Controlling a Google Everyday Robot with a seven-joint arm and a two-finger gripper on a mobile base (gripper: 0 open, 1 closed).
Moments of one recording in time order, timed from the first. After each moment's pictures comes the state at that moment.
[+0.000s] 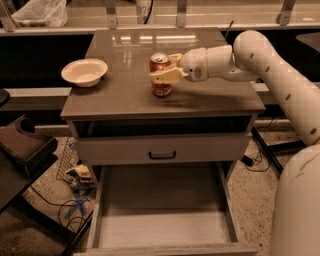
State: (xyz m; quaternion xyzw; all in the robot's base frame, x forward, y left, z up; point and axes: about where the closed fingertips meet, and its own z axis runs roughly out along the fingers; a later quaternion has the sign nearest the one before) arm 0.708 -0.005 0.877 -0.51 0.61 0.38 0.48
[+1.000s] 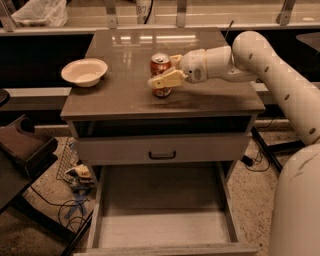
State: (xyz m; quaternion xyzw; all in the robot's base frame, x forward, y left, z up) arm 0.707 -0.001 0.877 -0.51 0.61 0.38 0.47
